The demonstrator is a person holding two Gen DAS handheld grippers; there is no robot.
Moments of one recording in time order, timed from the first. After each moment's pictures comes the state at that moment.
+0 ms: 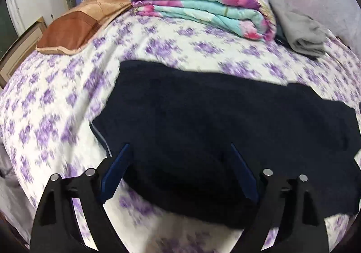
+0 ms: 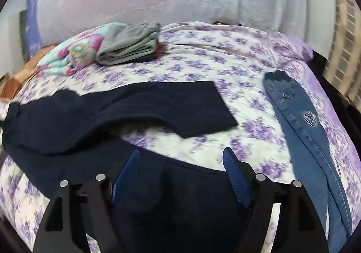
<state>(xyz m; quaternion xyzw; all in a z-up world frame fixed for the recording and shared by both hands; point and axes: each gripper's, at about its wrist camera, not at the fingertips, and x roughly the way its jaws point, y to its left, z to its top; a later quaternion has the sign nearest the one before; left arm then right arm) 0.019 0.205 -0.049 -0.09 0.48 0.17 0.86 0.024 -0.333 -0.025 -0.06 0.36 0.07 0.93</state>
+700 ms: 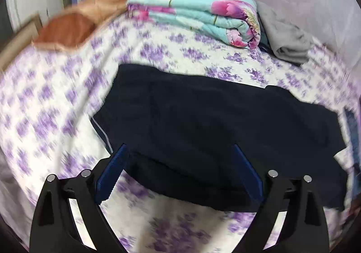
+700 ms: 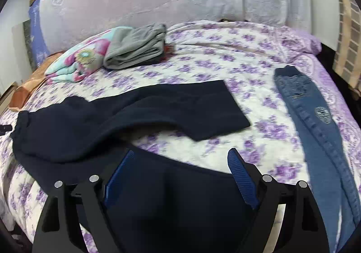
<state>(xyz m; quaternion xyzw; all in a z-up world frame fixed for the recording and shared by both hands) -0.008 0.203 -0.031 -0.15 0.47 0.12 0.86 0.031 -0.333 -0.026 -0.02 0.37 0.10 0.92</state>
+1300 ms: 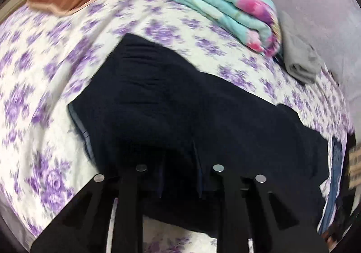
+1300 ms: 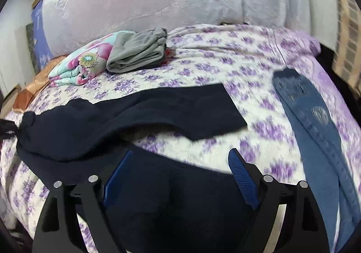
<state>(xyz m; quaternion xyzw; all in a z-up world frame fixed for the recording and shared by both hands) 0.026 0.231 -0.066 -0.23 0.49 0.12 0.83 0.040 -0.340 -0.016 -0.04 0.35 0.12 0.93</state>
